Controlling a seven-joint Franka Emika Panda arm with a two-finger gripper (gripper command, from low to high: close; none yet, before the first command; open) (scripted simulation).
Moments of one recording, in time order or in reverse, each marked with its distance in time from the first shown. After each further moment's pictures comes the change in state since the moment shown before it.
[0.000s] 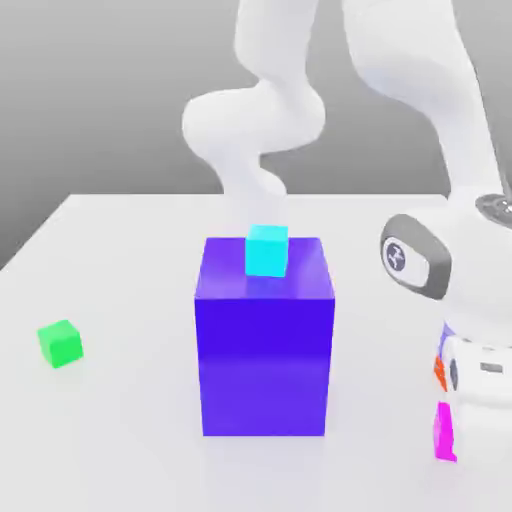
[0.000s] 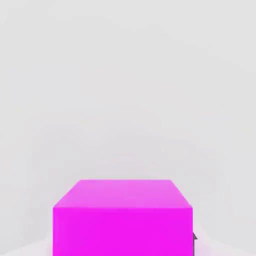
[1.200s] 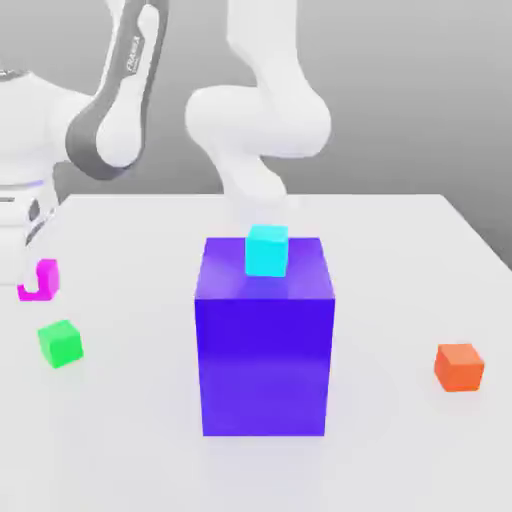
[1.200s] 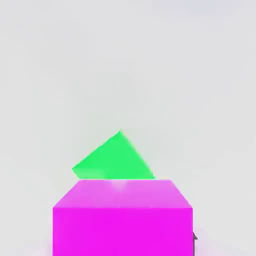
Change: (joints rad) arm -0.828 -0.423 -0.696 -0.367 -0.145 -0.051 -1.740
